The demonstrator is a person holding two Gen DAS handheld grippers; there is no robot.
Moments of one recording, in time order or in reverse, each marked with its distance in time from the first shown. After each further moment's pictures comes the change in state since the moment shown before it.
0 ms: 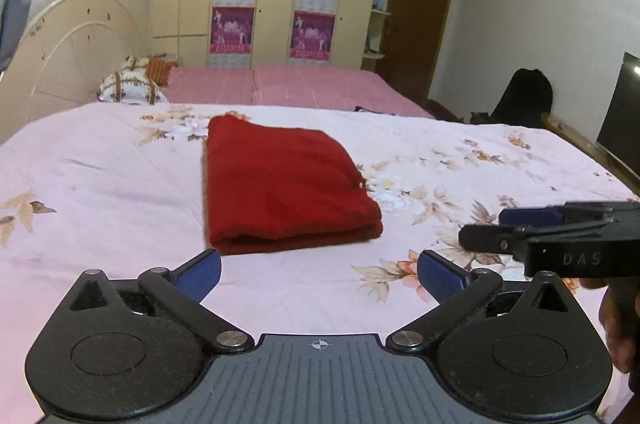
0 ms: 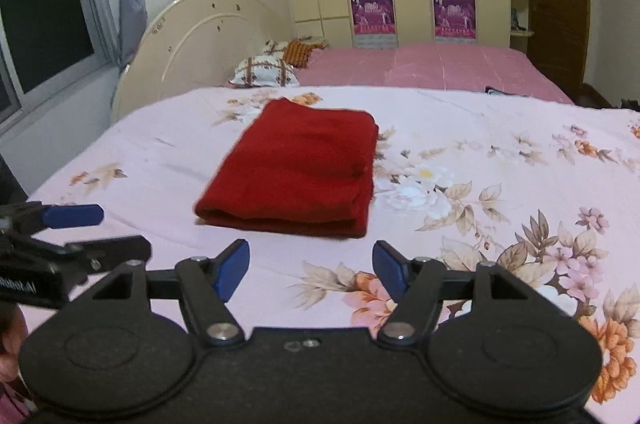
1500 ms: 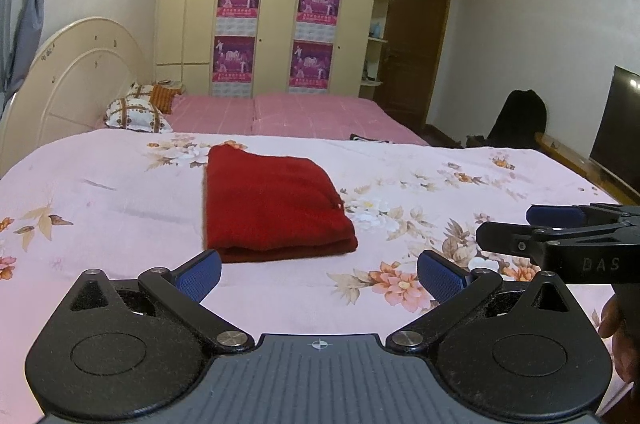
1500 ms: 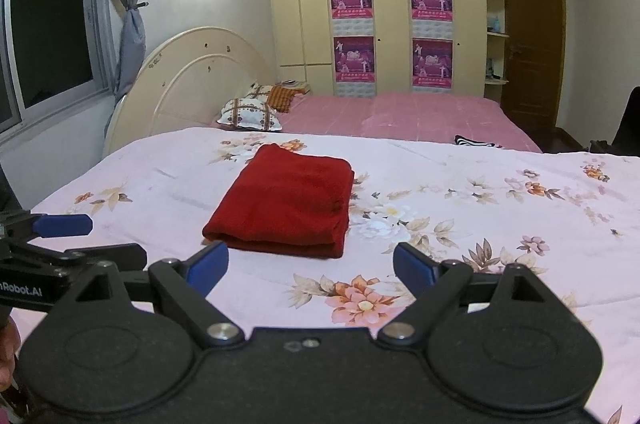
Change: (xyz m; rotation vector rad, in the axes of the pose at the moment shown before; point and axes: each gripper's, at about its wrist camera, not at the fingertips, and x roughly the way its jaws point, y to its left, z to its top) left arm -0.063 -0.032 -0.010 0.004 -0.087 0.013; right arm -0.074 0.015 -0.017 -0.019 -0.127 -0.082
